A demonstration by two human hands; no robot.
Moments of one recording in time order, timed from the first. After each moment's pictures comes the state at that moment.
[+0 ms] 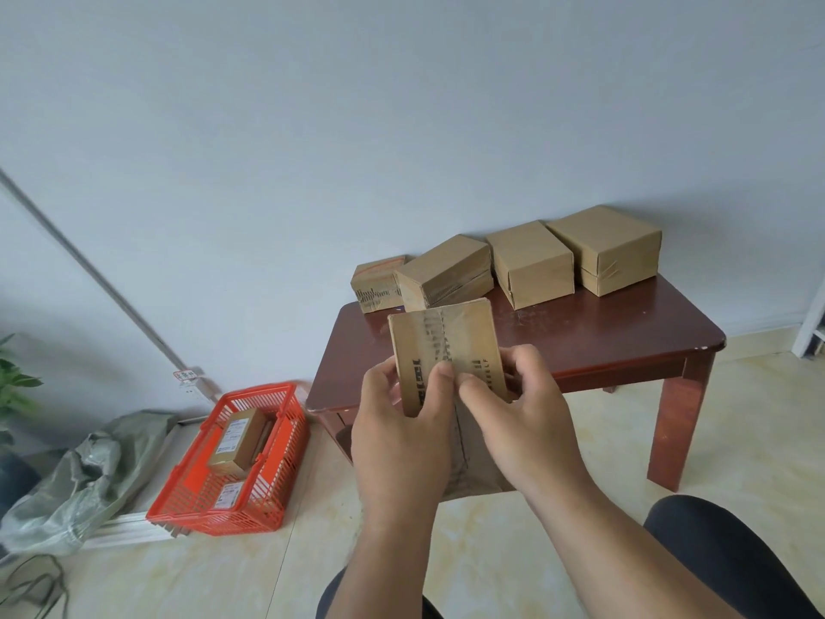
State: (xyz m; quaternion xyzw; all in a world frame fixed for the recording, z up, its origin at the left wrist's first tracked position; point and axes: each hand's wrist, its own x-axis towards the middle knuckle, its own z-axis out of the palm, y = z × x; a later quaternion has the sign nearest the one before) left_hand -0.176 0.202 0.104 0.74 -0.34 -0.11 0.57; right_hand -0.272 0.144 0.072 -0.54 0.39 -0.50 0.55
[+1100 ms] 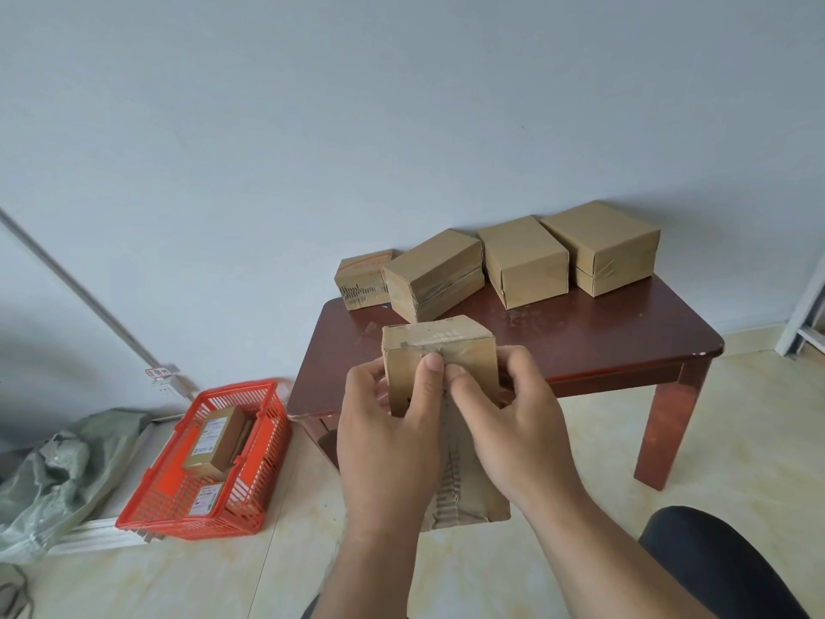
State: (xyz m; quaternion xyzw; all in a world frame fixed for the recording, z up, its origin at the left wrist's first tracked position) left_hand -0.162 0.176 0.105 0.72 -0.36 -0.11 0.58; right_hand -0.260 0.126 0.077 -0.55 0.40 -0.52 0.53
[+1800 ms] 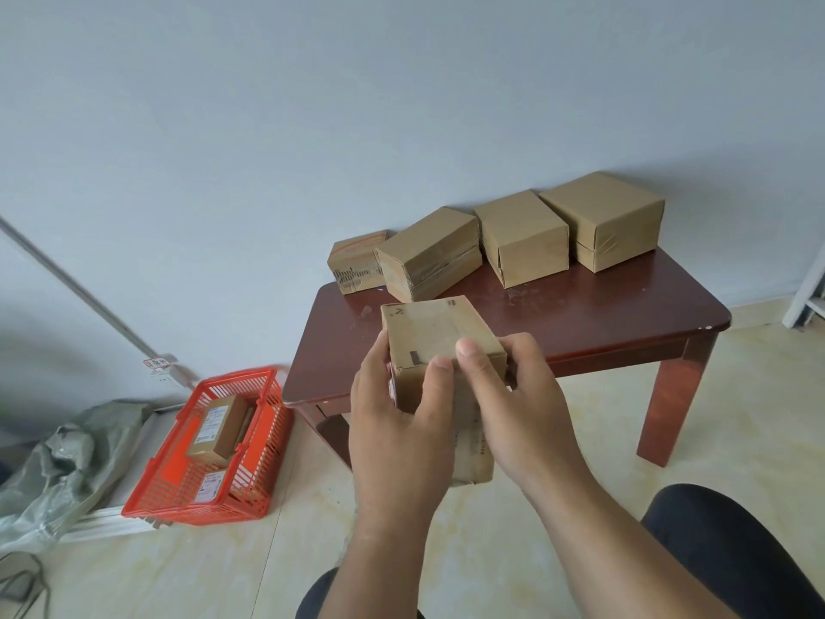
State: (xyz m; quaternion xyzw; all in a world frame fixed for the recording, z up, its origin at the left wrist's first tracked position) left_hand -0.174 0.171 0.090 0.70 -0.38 -0.16 0.58; right_hand -0.264 0.114 0.060 -0.53 0.40 -0.49 0.56
